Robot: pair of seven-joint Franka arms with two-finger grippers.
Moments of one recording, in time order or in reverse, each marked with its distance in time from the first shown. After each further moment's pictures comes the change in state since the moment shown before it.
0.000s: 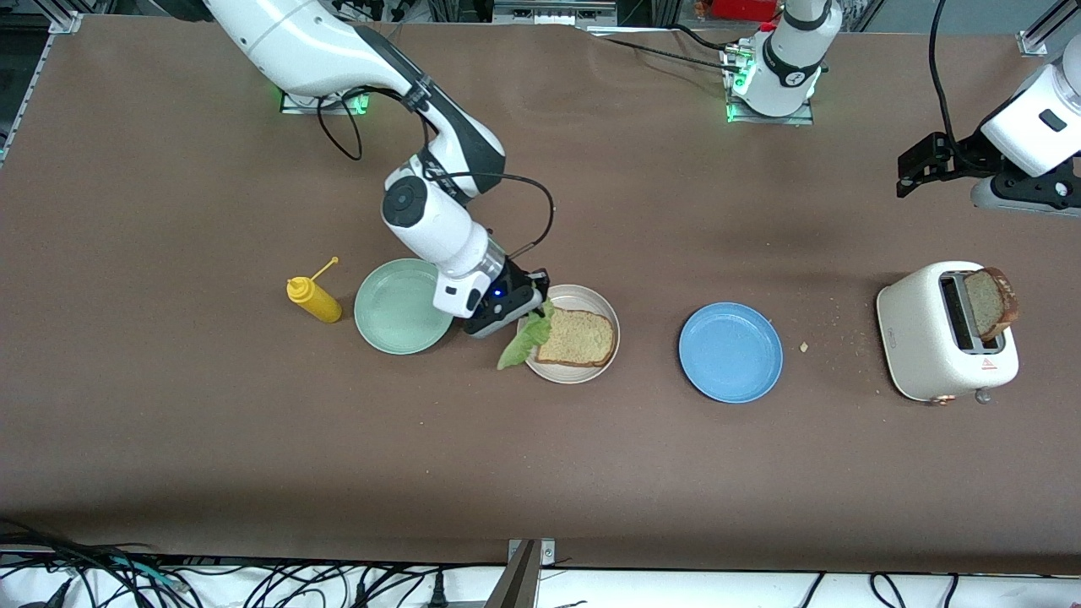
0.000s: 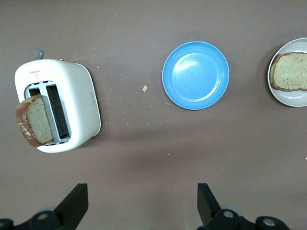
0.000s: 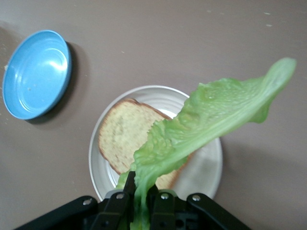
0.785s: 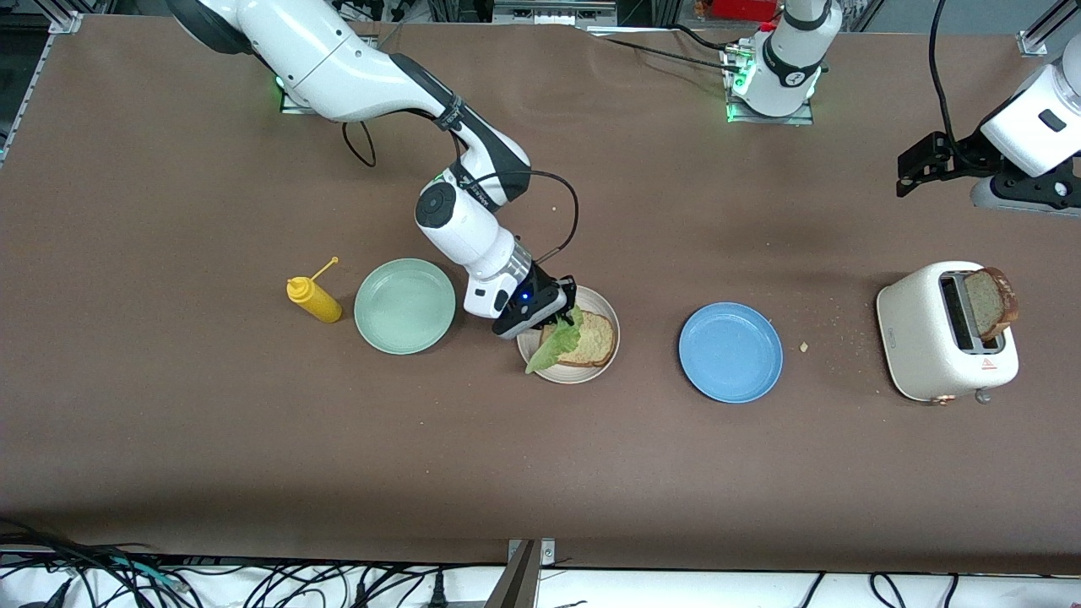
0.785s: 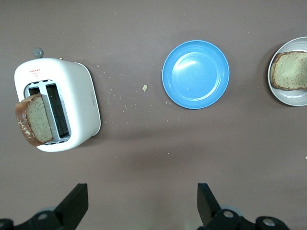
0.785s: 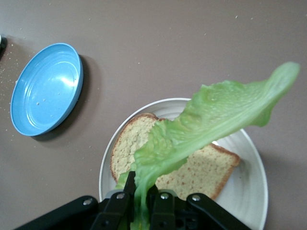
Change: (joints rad) left arm 0.000 0.000 0.000 0.000 0.000 -0.004 0.000; right arm 0.052 0.094 0.000 0.042 0.000 0.141 0.019
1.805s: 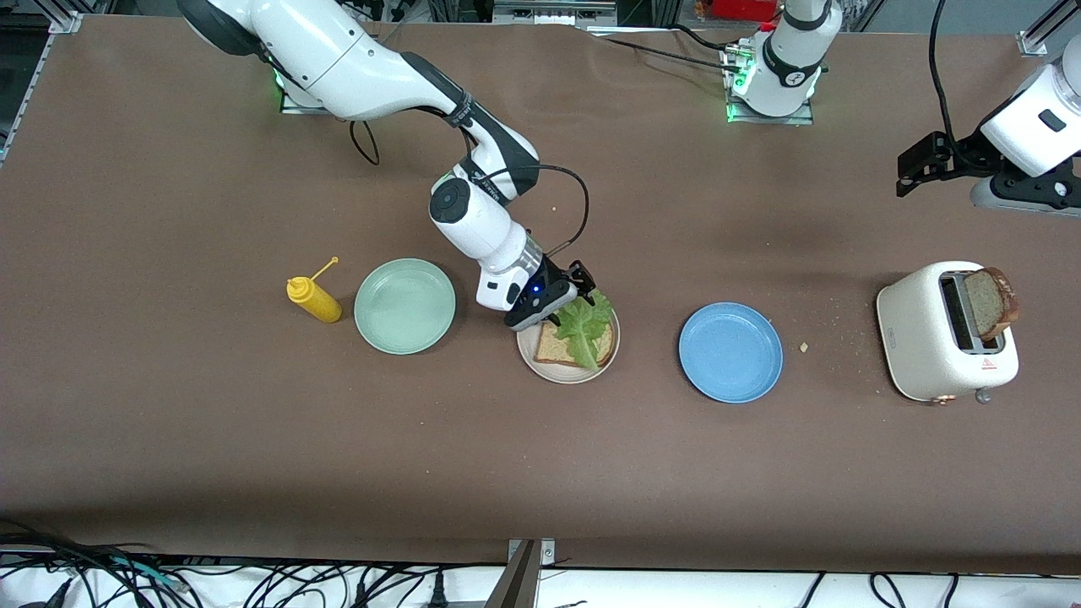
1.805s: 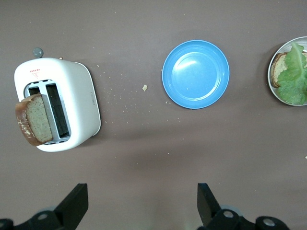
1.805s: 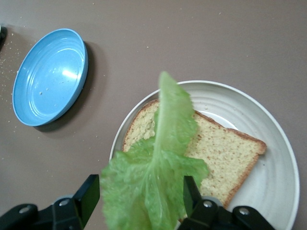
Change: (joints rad) left arm 0.000 0.000 0.000 0.000 0.000 -0.001 0.000; right arm 0.028 0.014 -0.006 0.000 -0.001 0.002 0.021
